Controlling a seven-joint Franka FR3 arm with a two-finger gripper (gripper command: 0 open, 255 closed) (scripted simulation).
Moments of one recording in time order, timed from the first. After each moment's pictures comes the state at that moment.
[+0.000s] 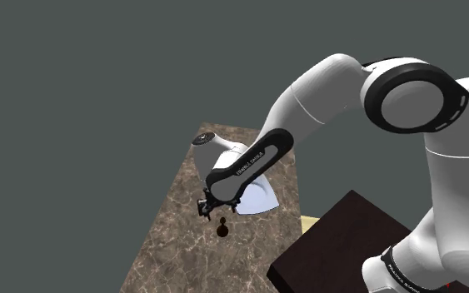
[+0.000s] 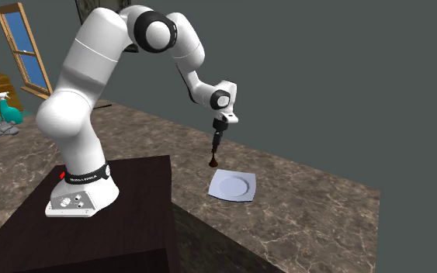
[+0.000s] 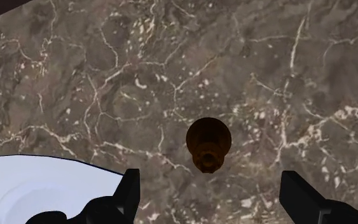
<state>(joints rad) 0.20 0.61 0.31 -1.97 -0.19 2.34 0.98</state>
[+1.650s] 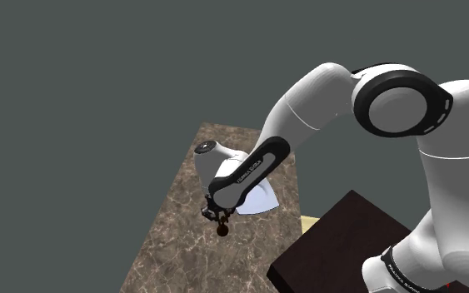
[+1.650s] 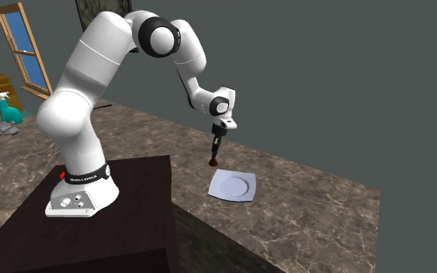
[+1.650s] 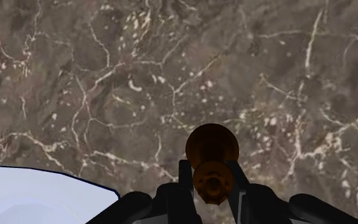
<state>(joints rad) 0.21 0.66 0.30 -1.97 -0.21 2.39 0.99</state>
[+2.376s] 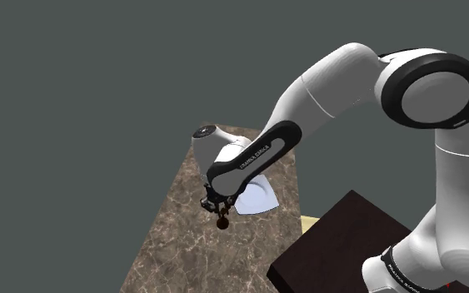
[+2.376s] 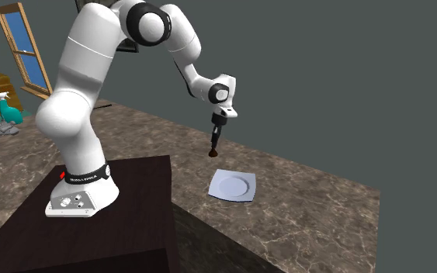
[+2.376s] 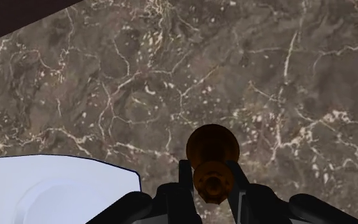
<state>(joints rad) 0.19 0.54 0.33 -2.00 -0.17 2.30 0.97</state>
